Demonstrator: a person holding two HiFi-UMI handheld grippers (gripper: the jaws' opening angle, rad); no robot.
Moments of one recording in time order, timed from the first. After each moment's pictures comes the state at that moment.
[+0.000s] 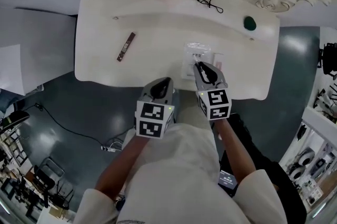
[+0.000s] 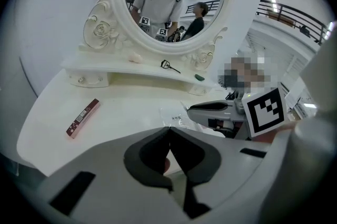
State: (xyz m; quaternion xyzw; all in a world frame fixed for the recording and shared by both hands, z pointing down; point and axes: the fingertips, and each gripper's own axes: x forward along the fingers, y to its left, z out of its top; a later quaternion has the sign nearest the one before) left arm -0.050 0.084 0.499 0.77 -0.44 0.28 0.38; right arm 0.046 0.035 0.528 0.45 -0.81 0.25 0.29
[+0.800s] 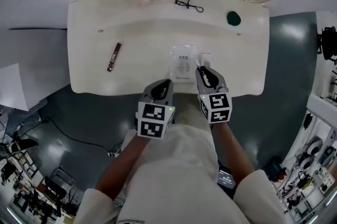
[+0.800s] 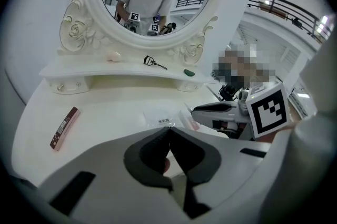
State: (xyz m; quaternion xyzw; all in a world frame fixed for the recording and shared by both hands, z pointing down) left arm -0.001 0.072 0.499 0.79 -0.40 0.31 0.36; right arm 0.108 0.045 0.530 0.50 -0.78 0.28 0.28
